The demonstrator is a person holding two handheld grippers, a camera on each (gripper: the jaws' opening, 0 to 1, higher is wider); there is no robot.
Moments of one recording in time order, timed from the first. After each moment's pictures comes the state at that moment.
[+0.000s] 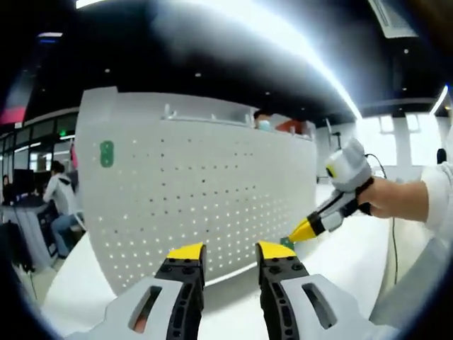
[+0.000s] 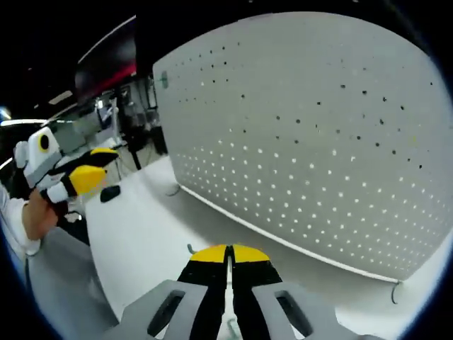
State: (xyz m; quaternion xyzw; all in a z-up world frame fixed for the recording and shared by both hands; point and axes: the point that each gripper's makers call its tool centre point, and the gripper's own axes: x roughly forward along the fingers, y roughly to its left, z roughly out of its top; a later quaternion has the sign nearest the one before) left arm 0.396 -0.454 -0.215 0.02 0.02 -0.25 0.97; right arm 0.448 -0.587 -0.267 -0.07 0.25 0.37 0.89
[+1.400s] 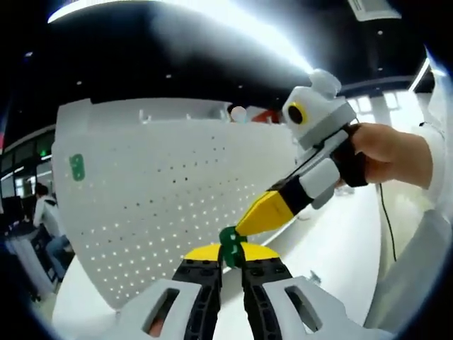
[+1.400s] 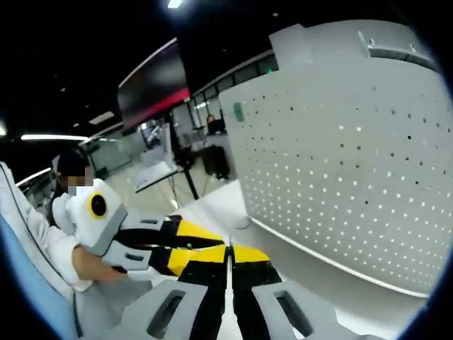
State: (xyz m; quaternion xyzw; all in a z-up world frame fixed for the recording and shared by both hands) left arm 0.388 -0.478 -0.223 0.08 0.02 -0.29 0.95; right arm 0.392 -0.488 -0.216 0.00 0.22 0.49 0.84
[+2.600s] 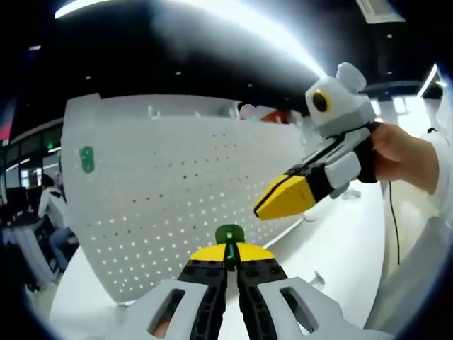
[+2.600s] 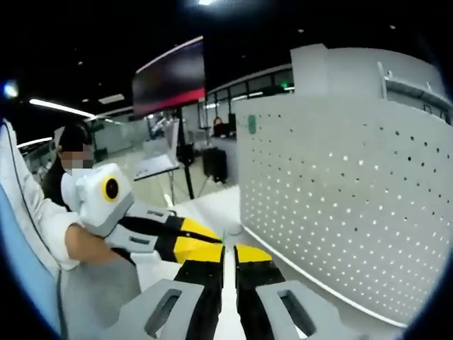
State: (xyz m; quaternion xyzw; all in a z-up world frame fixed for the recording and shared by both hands) left arm 0.393 -0.466 -0.224 0.06 0.02 -0.27 0.96; right arm 0.387 -0.495 -0.202 -0.07 0.16 0.50 0.85
